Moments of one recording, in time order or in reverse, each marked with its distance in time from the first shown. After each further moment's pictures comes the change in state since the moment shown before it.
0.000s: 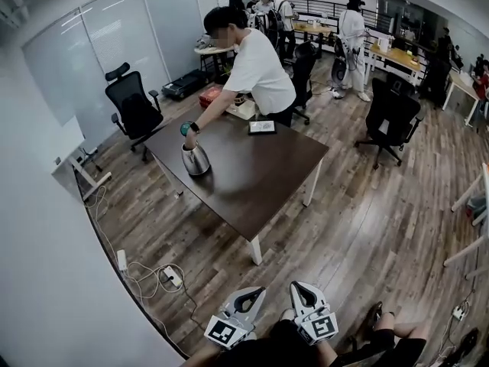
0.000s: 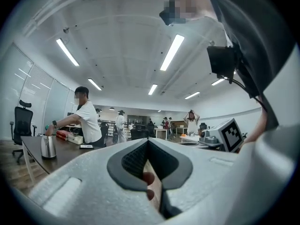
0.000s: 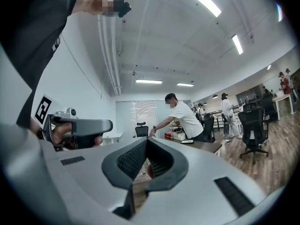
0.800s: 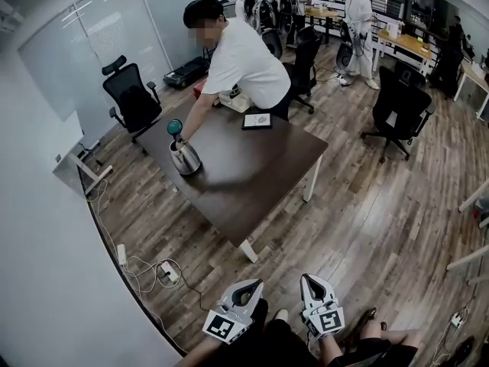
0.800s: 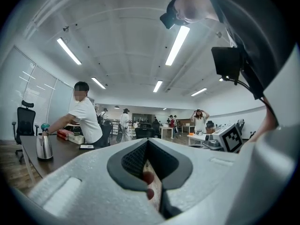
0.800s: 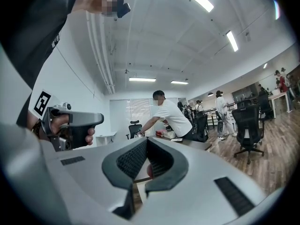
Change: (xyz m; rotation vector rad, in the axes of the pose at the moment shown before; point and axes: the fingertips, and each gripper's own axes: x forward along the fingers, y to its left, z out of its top) left arm 0.124 0.017 -0.006 0.015 0.022 0.067; right arm 0.017 -0.151 -0.011 0.027 0.014 -0.029
